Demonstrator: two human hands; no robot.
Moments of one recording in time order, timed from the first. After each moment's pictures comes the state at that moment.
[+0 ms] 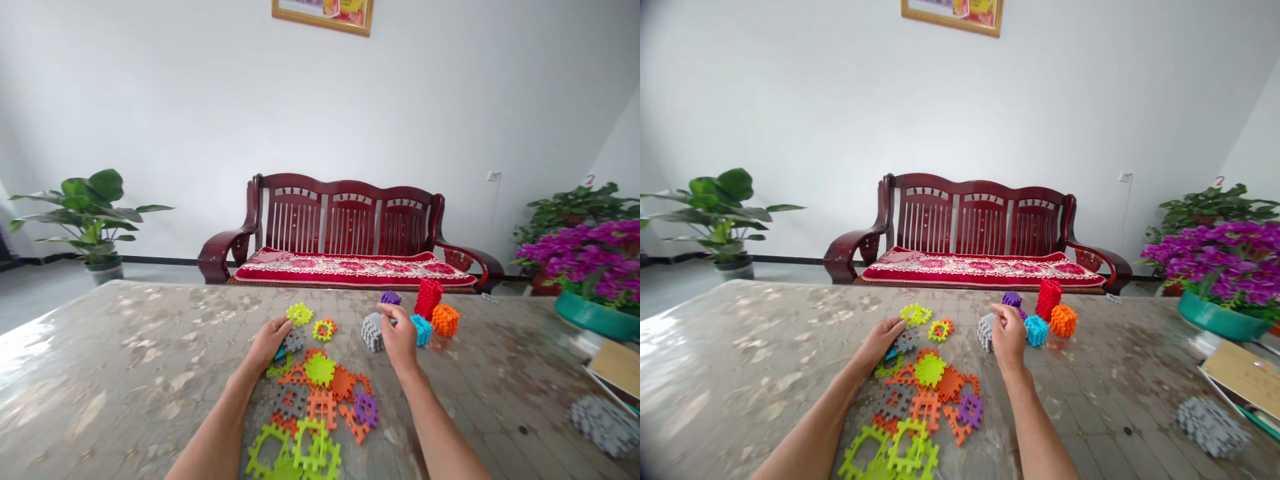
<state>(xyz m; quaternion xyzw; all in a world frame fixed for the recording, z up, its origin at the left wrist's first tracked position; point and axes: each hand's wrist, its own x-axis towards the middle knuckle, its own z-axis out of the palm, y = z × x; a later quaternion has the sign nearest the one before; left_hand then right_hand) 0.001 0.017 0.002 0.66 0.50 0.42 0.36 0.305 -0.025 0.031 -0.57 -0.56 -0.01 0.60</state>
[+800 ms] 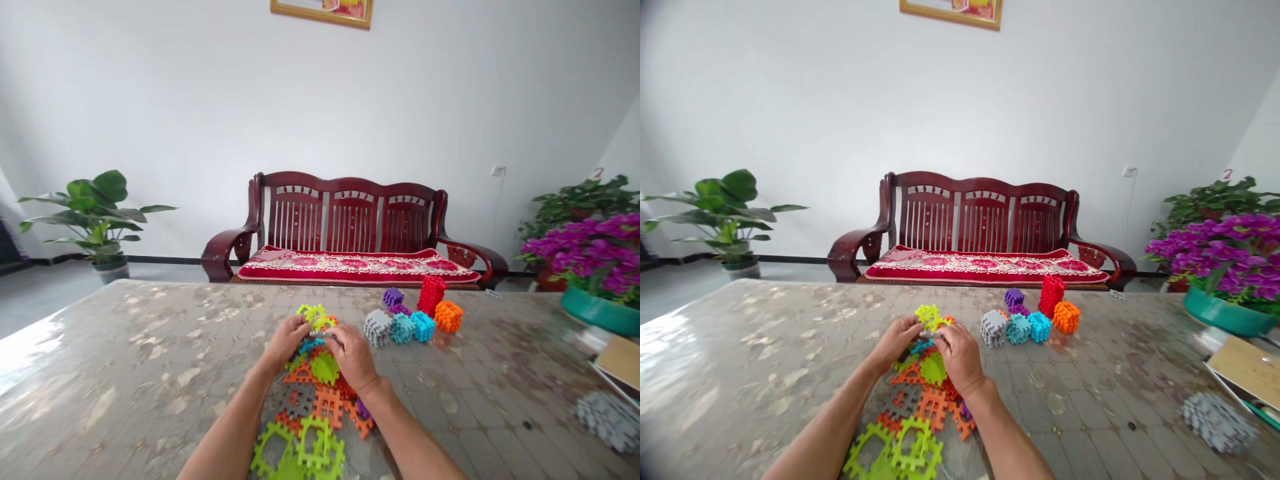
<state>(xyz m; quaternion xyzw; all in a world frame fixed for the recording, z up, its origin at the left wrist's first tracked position) 0.033 0.001 0.017 0.64 0.44 0.42 0.46 0.211 -0.051 0.017 -0.47 -0.75 0.07 0.46</state>
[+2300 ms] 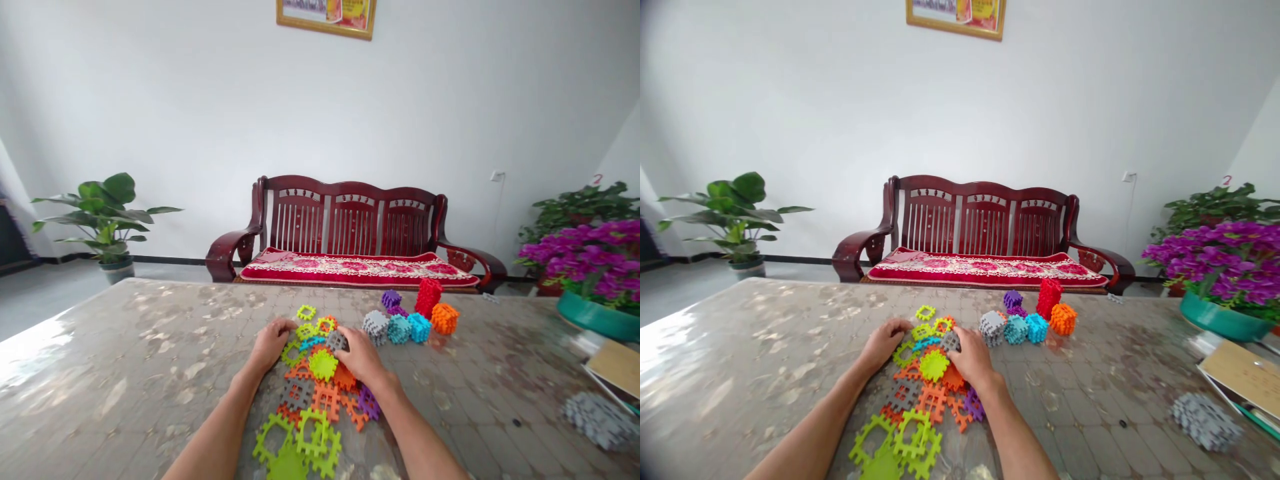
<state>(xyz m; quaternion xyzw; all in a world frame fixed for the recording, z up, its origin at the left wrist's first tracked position) -0.009 0.008 -0.005 0.70 0.56 0.38 0.23 0.238 -0.046 0.000 -0.58 -0.74 0.05 0.34</state>
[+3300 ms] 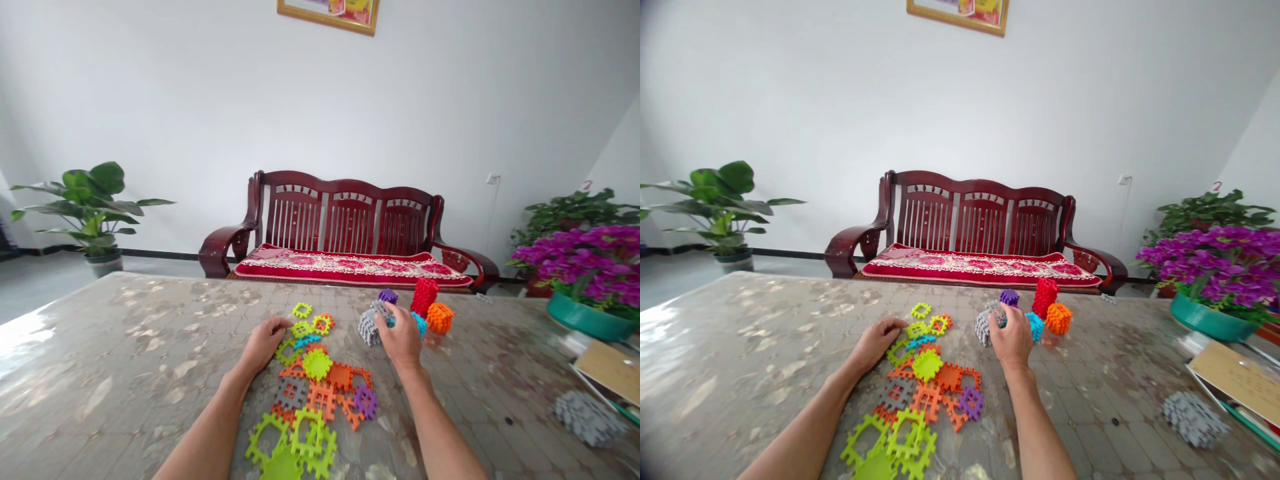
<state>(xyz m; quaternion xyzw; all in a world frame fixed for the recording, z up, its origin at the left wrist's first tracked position) -0.010 0.003 -0.002 0.70 0.54 0.38 0.25 0.315 -0.046 0.037 -0.66 -0.57 -0.13 0.46</state>
